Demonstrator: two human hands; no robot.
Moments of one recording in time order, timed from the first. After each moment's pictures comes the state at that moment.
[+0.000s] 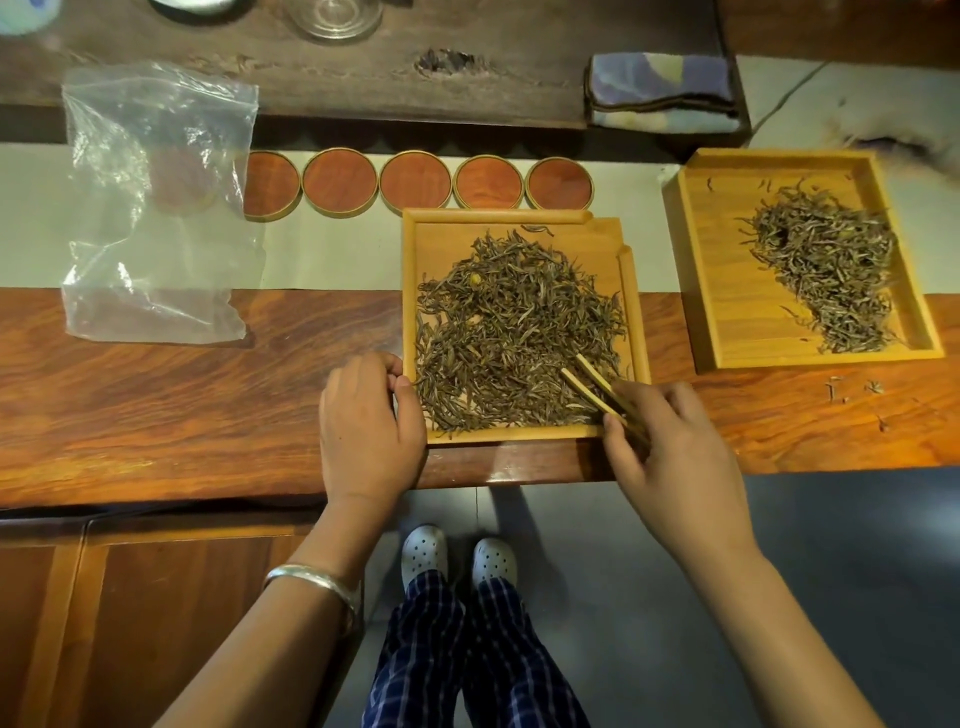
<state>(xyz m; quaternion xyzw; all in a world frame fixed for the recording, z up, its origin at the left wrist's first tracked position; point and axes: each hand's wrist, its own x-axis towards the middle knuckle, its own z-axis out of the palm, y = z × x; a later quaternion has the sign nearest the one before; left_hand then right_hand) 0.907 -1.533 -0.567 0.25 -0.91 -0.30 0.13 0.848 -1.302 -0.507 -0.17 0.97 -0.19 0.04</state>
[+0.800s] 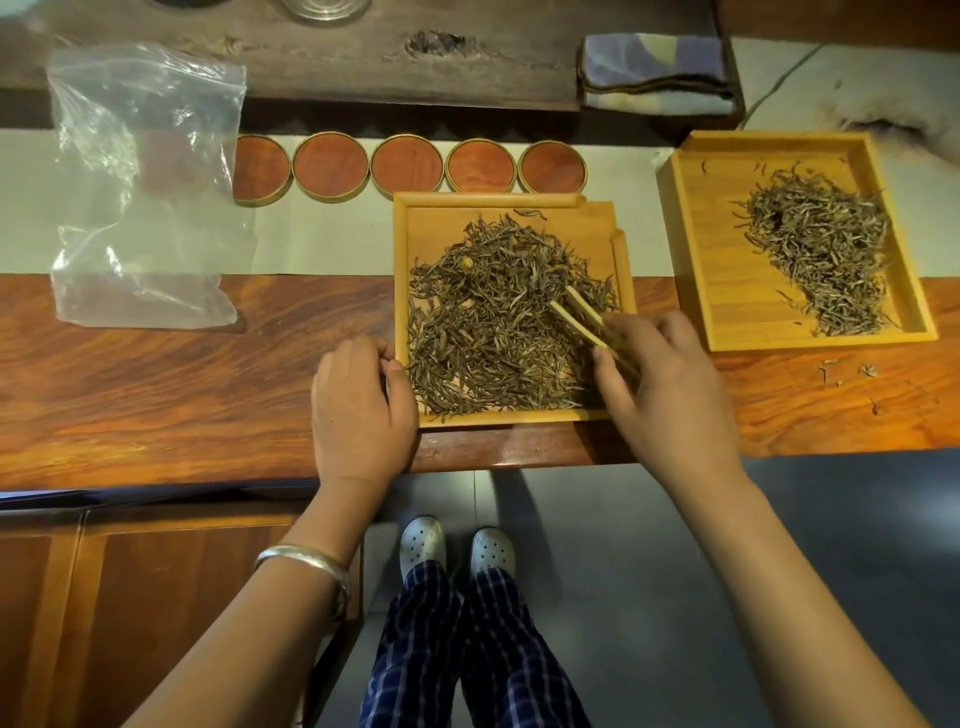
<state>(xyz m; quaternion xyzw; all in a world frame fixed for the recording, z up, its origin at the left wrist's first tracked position) 0.907 -1.533 -0.567 0.25 -0.91 -0.30 0.13 0.818 -1.315 -0.501 -0.19 0.96 -0.20 0.00</state>
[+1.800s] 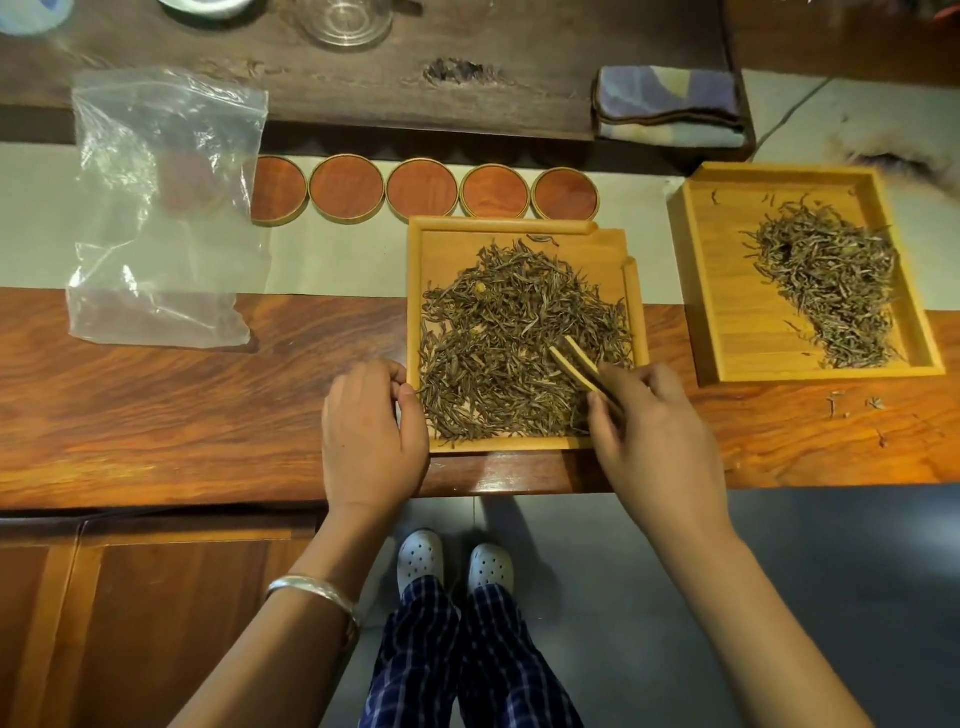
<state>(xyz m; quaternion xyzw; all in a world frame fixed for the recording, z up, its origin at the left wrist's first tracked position) 0.907 -1.533 -0.565 0.26 -0.91 -0.31 0.13 0.834 -1.329 -0.500 -0.17 0.97 -0.16 0.03</state>
